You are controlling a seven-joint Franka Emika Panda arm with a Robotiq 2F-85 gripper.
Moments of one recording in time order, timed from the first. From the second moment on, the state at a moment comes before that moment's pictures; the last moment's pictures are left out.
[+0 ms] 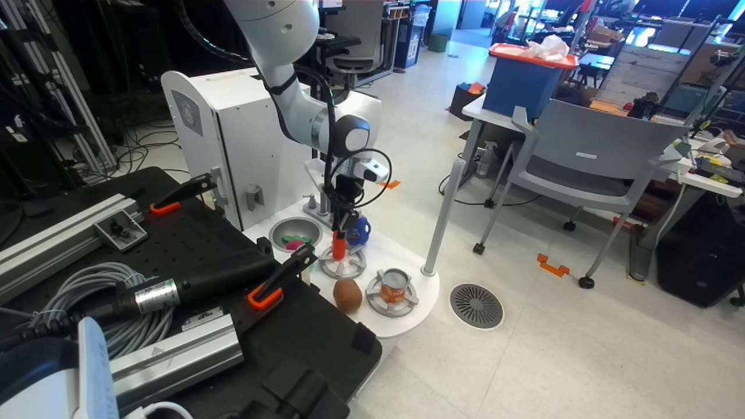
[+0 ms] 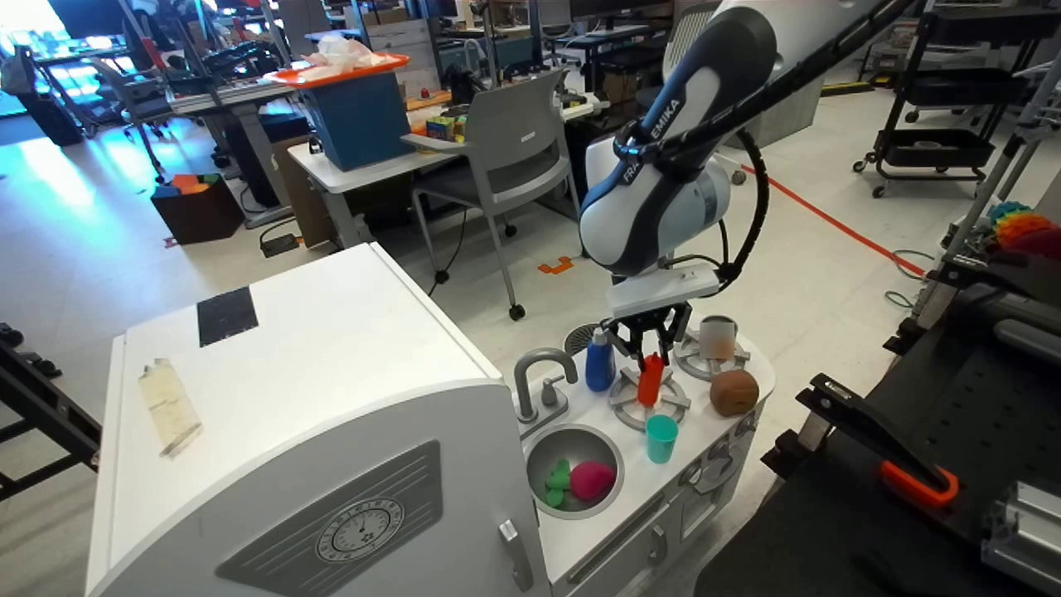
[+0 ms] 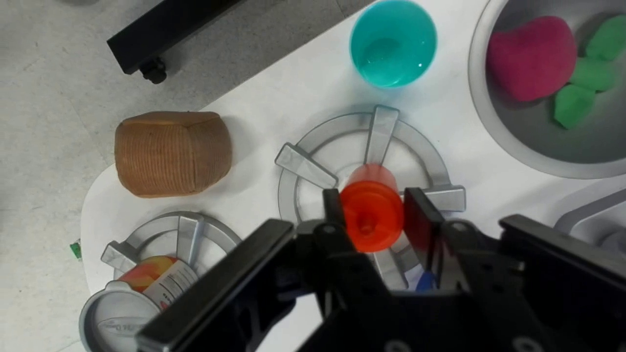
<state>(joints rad) 0.16 1.29 -0.08 -1.33 0.08 2.39 0.53</state>
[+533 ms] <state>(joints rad) 0.15 1.31 -0.11 -1.31 0.08 2.38 0.56</state>
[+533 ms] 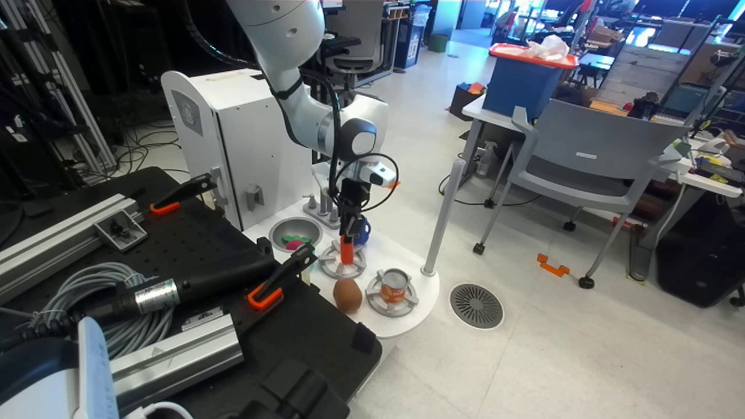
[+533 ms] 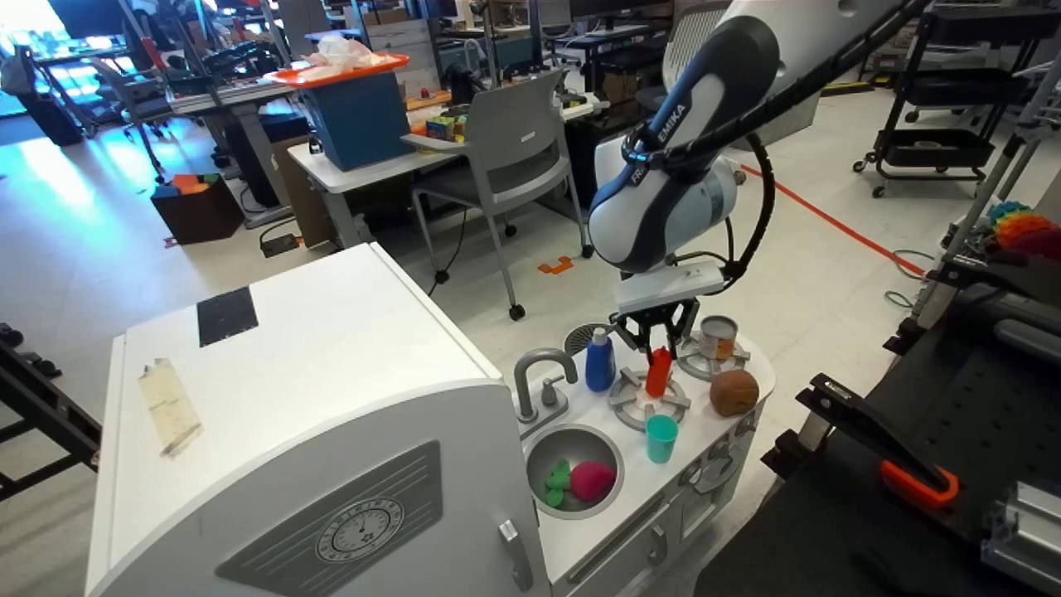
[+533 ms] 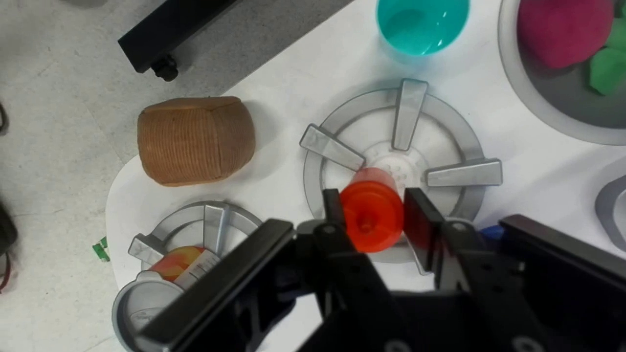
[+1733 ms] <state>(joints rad) 0.14 1.35 -0.07 -1.22 0.08 2.30 0.58</state>
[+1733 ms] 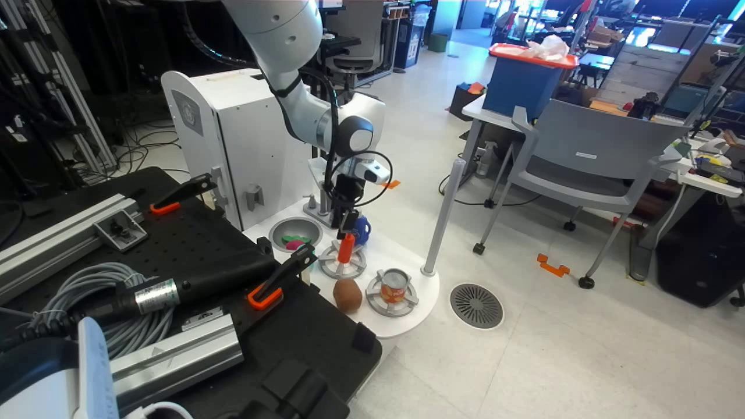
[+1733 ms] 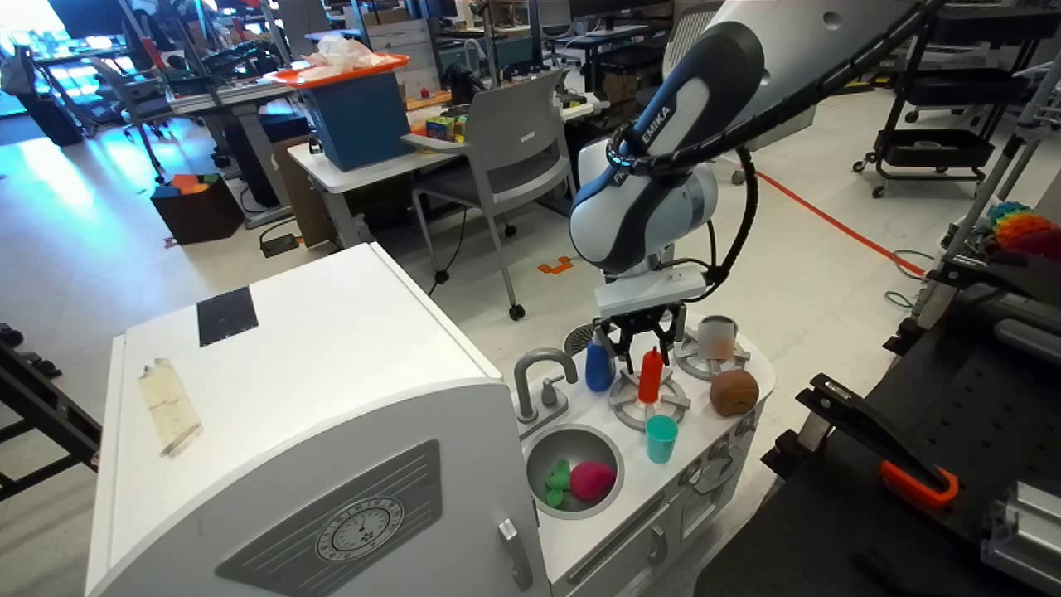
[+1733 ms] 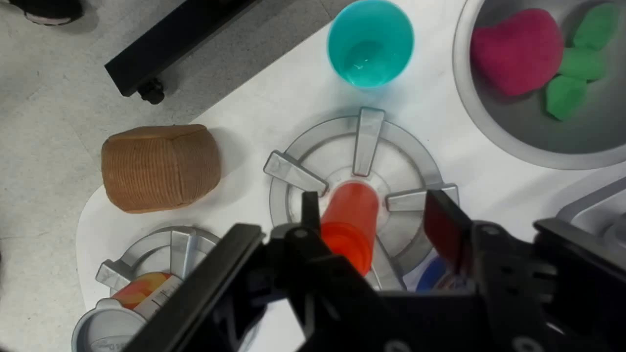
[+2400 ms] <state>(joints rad) 0.15 1.24 -0.04 -1.31 0.08 2.14 0.56</state>
